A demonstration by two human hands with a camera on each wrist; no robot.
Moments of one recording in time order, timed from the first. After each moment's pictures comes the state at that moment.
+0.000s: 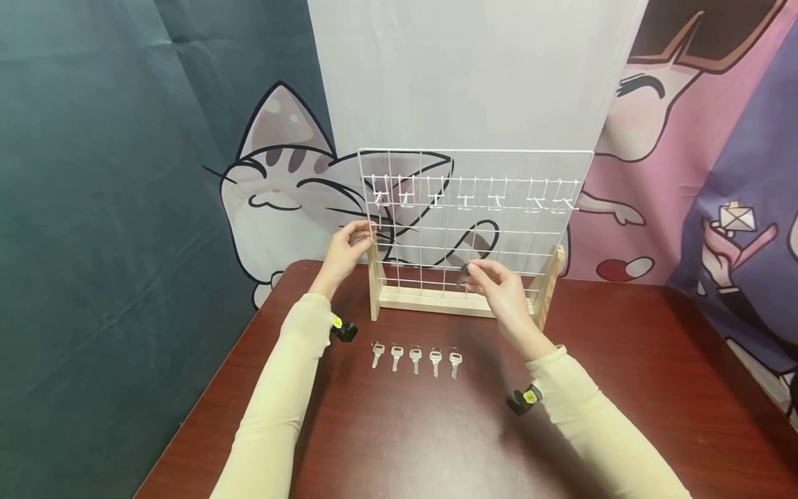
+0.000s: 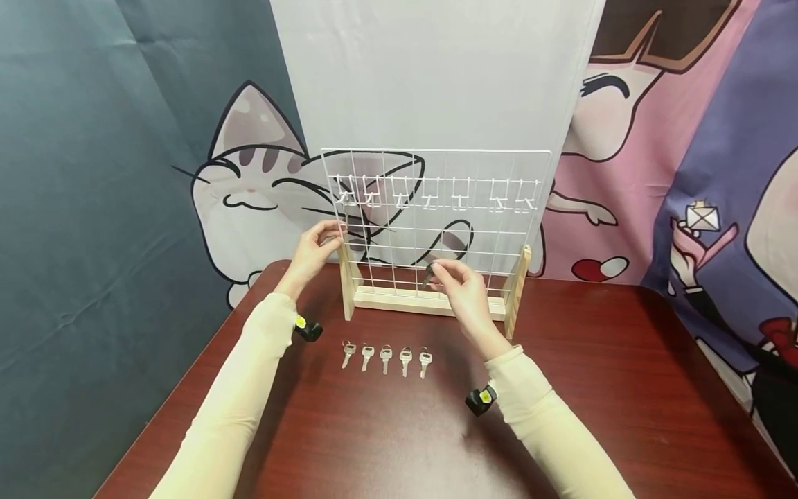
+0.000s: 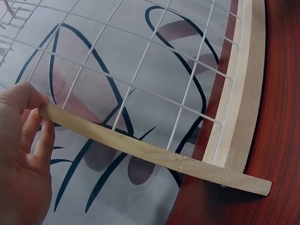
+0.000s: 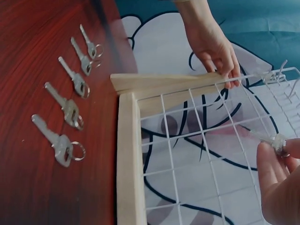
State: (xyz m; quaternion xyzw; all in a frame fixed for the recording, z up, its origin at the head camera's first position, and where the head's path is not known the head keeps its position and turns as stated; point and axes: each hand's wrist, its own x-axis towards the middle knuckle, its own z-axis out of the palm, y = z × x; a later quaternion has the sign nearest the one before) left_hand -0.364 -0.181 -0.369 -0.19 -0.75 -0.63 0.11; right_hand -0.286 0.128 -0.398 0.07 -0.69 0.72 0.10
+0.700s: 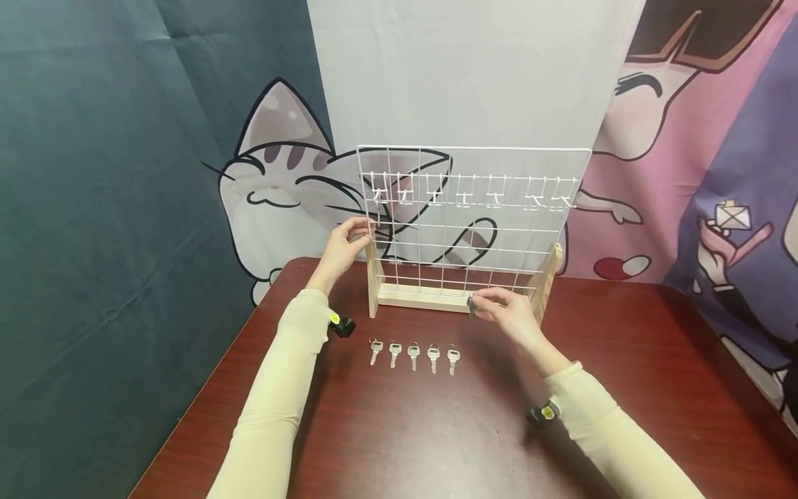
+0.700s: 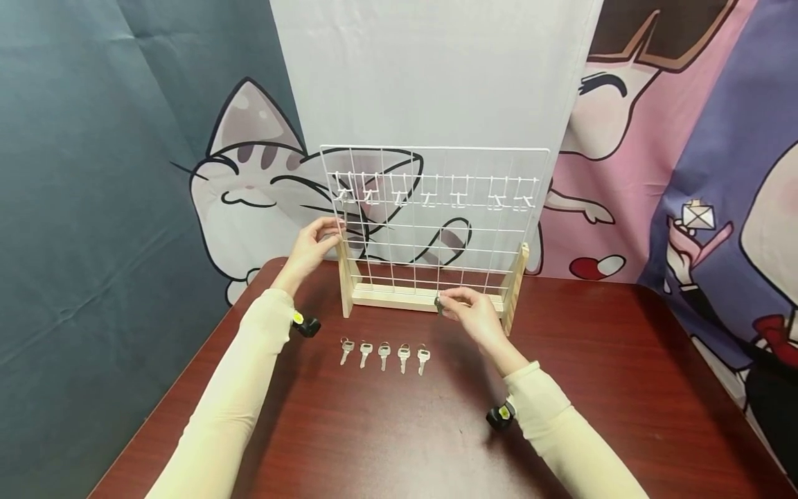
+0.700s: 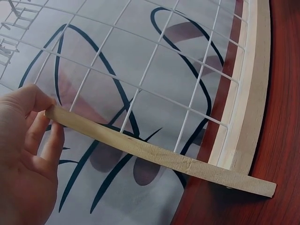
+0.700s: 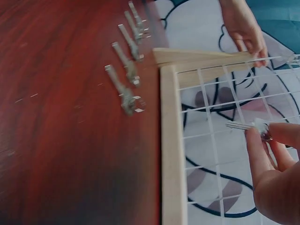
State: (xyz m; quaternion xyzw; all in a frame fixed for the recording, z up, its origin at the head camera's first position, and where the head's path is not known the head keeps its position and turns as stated) left_hand -0.387 -0.186 -0.387 -0.19 -0.76 -0.61 0.12; right_hand -0.274 0.160 -0.435 0.06 -0.74 0.67 -0.01
